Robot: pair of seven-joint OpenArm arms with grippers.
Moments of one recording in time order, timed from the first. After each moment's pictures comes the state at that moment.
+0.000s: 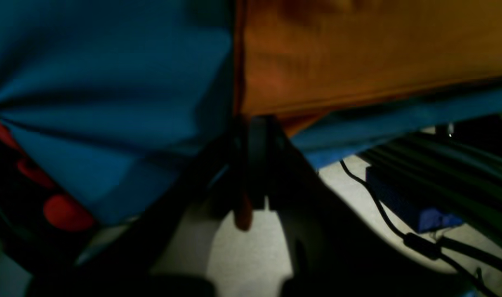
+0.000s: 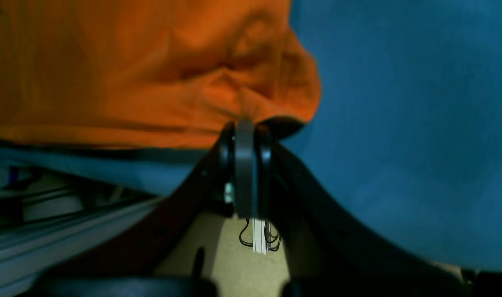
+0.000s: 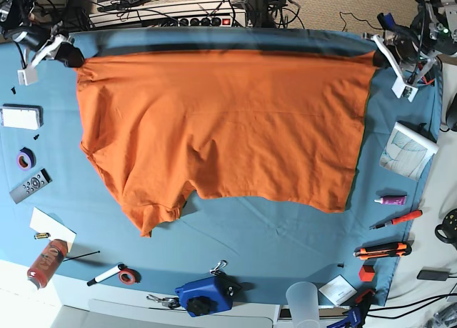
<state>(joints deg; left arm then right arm) 29.3 -19.5 -25.7 111.9 -37.7 -24.4 70.2 -24.7 21.7 51.9 92.0 66.5 40.0 -78.6</state>
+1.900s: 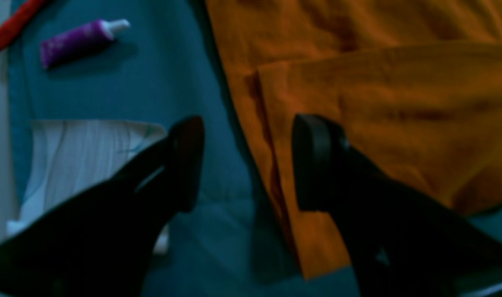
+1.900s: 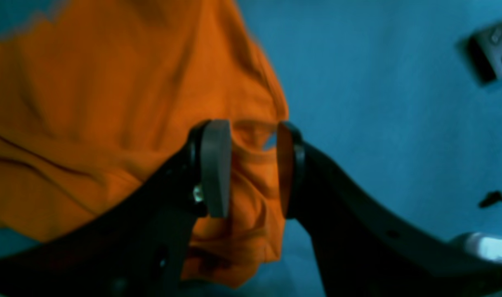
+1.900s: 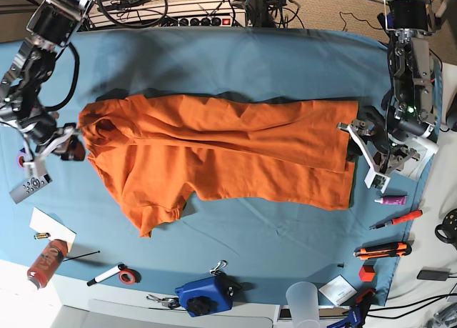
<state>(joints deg) -0.1 -19.9 -5.0 102.9 -19.7 -17.7 59.4 6.0 24.3 35.9 85.6 41.0 37.2 -66.7</state>
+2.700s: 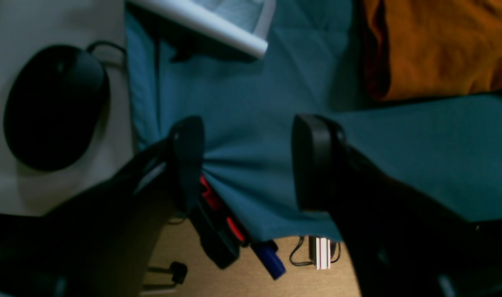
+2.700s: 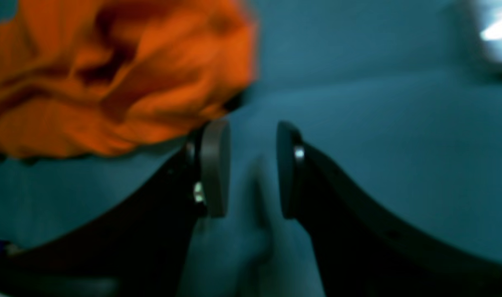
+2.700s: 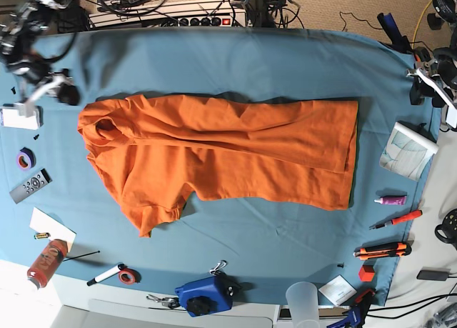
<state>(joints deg) 21.0 -19.8 -42.9 112.2 -42.8 -28.9 70.7 -9.3 18.7 49.1 85.7 53.6 39.8 -74.6</state>
